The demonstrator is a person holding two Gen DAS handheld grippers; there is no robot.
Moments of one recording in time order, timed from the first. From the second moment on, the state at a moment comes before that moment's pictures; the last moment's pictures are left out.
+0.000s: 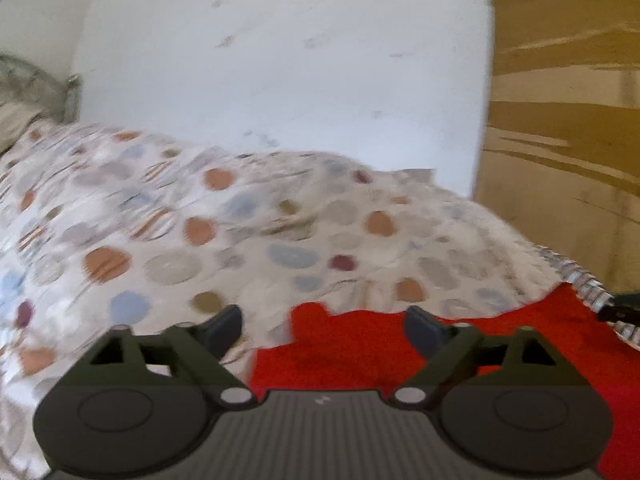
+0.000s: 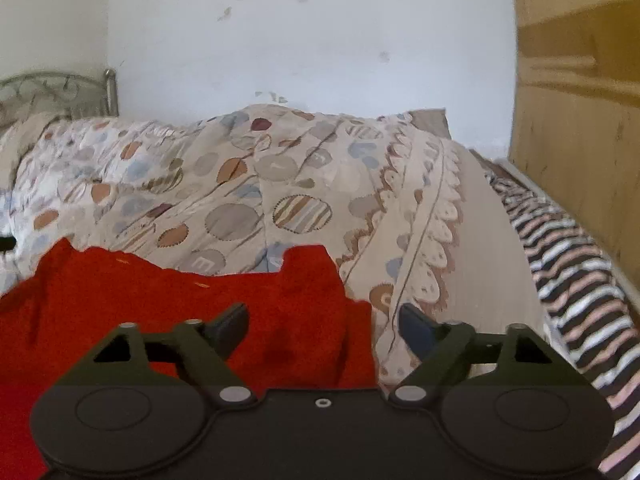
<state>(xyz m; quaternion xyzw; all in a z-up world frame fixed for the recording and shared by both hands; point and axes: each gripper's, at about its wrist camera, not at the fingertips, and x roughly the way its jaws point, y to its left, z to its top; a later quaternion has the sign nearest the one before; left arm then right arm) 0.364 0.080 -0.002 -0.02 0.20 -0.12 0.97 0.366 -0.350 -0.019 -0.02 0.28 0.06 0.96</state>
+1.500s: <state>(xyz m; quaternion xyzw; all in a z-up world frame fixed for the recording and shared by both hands) 0.301 0.105 -0.021 -0.06 0.30 -0.10 0.95 0.251 -0.315 0.001 0.01 0.19 0.04 0.98</state>
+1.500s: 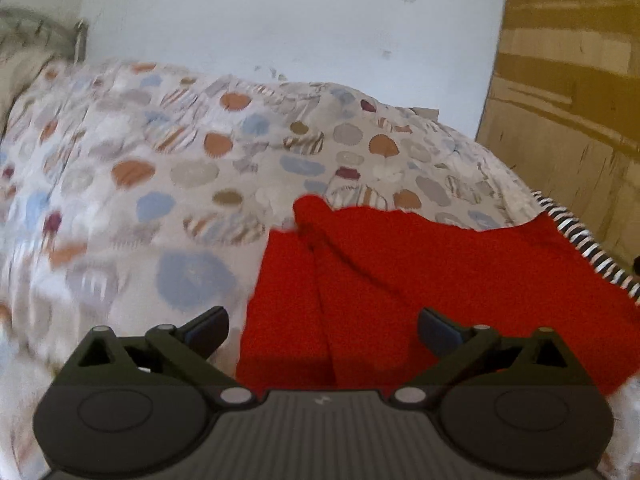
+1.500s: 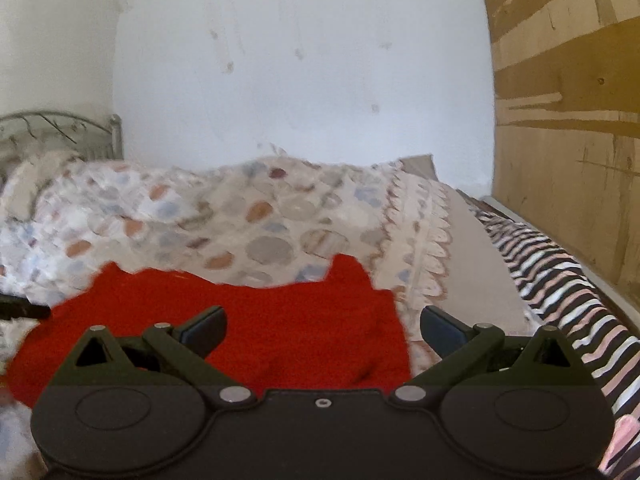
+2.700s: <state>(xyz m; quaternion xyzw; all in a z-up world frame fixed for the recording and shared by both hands) 0.235 0.117 -0.068 -0.32 0.33 -0.12 0.88 0.215 -0.212 -0.086 -0.09 0.16 0.03 0.98</state>
